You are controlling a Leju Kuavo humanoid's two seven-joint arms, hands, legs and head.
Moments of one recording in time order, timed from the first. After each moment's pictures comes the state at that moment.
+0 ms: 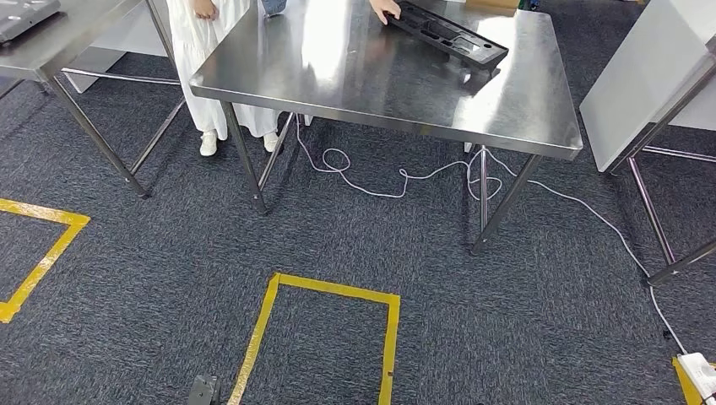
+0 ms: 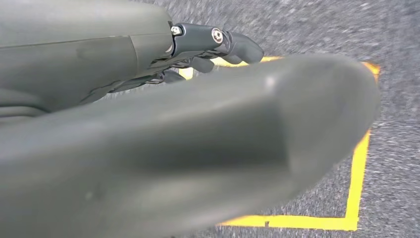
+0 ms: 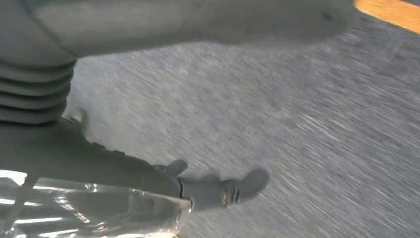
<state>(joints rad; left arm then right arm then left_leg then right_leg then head) -0.13 -0.11 0.17 -0.20 -0.06 0.18 -0.43 -0.12 -0.07 0.13 -0.22 0.31 -0.21 -0.01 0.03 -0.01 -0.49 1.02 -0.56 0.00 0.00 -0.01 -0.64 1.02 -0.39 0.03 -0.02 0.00</state>
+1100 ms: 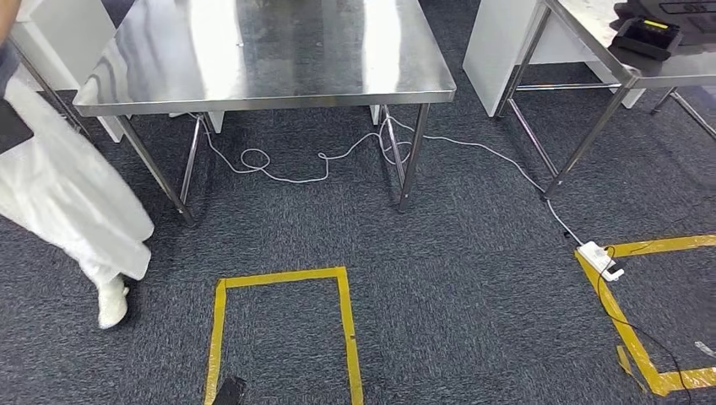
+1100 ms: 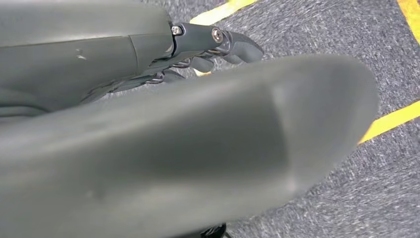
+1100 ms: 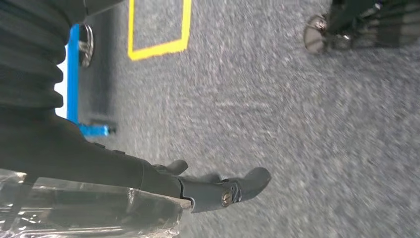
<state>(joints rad) -0.14 -0.12 0.07 -0.20 -0.23 0.15 -0.28 -0.06 0.01 0.00 -0.19 0.24 -0.14 0.10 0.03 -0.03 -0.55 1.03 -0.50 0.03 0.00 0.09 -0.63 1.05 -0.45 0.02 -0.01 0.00</state>
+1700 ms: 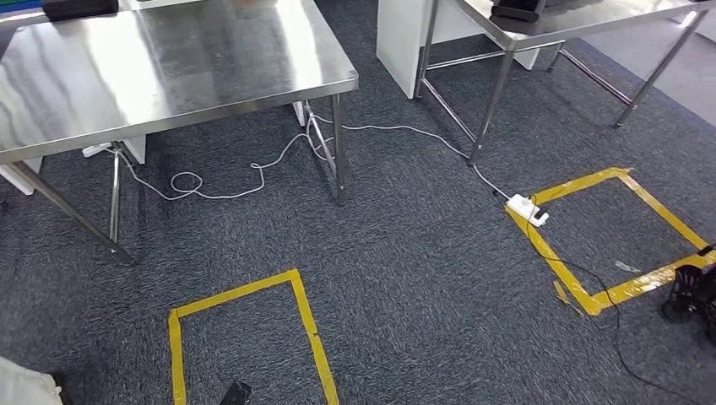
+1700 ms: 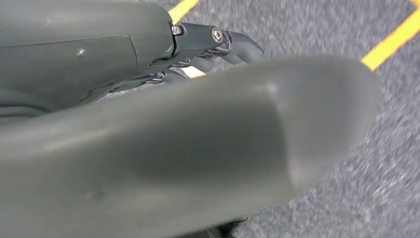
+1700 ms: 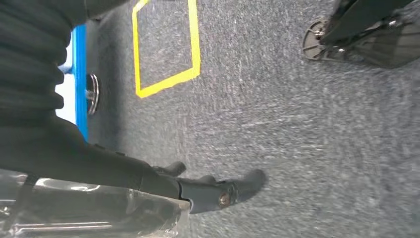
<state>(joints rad) -0.11 -0.11 0.06 -0.20 -0.26 0.16 -0.26 -0.06 0.04 -0.01 -0.19 0.28 -0.14 0.11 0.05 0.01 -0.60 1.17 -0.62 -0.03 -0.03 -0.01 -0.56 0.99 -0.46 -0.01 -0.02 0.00</state>
